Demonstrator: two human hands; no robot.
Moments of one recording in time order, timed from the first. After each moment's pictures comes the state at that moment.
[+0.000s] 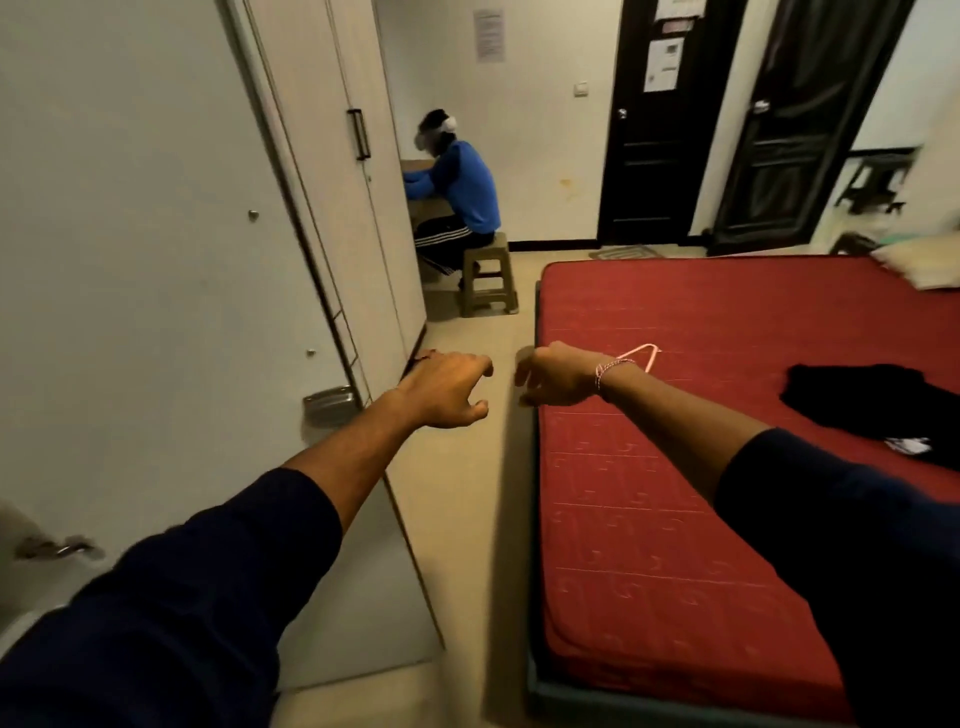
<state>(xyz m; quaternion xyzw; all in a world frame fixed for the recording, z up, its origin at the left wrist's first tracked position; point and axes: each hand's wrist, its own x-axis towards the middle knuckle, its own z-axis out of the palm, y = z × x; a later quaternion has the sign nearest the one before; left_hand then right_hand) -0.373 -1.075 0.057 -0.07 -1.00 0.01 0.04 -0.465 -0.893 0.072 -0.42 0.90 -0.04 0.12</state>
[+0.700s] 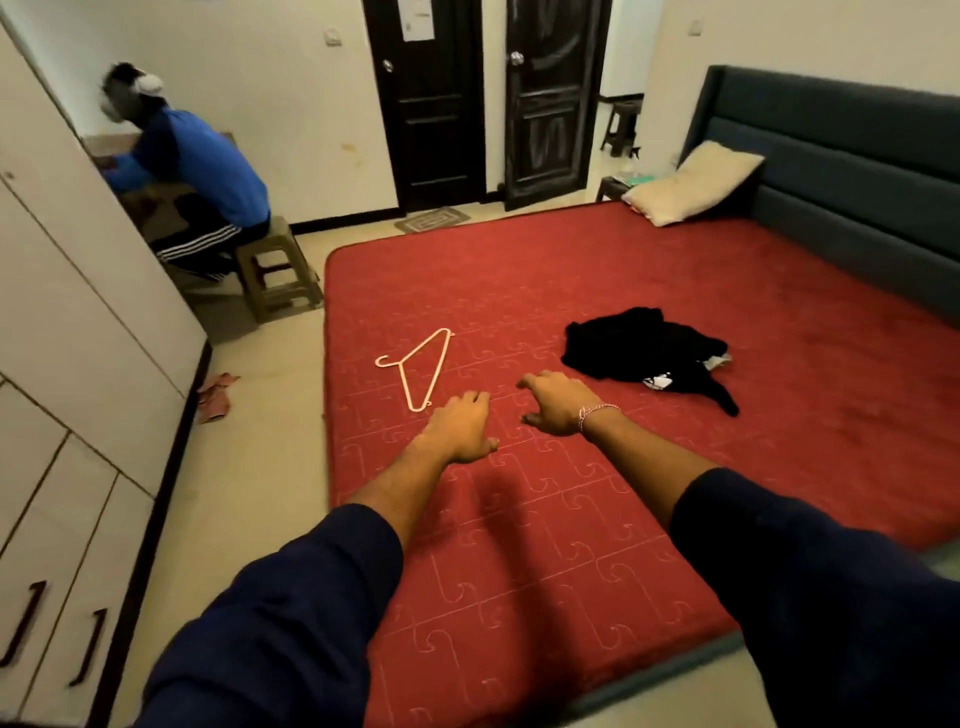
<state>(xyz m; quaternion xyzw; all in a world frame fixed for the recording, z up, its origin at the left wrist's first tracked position) -0.651 -0.735 -0.078 -0.17 -0.98 -0.06 -0.08 -0.667 -0.549 -0.050 -0.15 0.98 -0.06 0.10</state>
